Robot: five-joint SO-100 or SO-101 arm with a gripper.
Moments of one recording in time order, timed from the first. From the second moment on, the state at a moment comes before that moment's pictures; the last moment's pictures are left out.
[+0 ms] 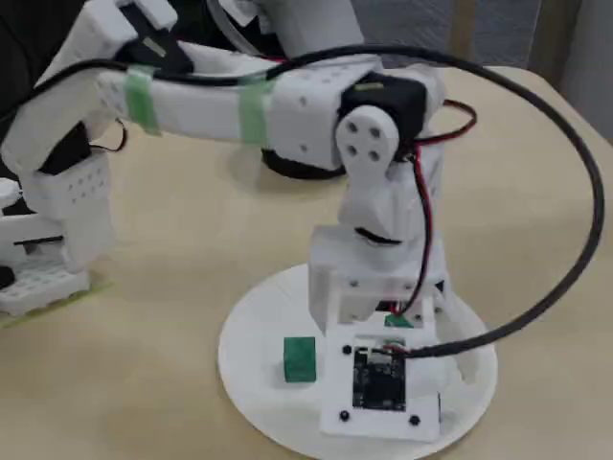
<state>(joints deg) 34.6 45.7 36.7 93.9 -28.5</state>
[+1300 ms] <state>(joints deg) 32.2 31.4 18.1 94.5 -19.9</state>
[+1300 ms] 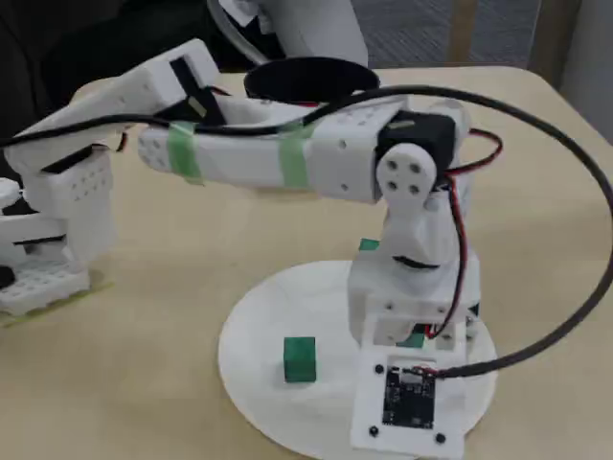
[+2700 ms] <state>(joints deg) -25.9 115.3 95.7 67.1 -3.0</state>
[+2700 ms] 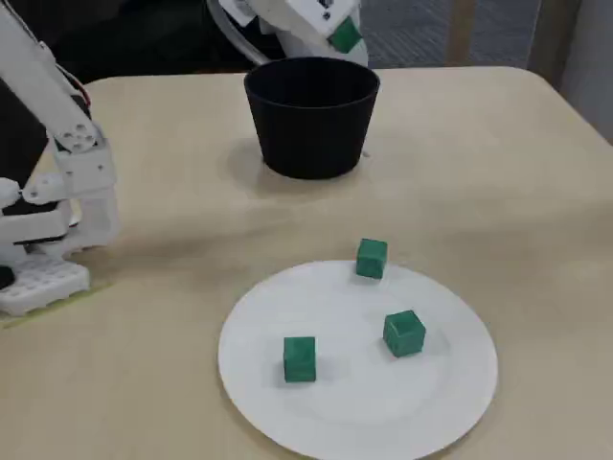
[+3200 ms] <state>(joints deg) -41.1 113.5 107.6 48.8 -0.4</state>
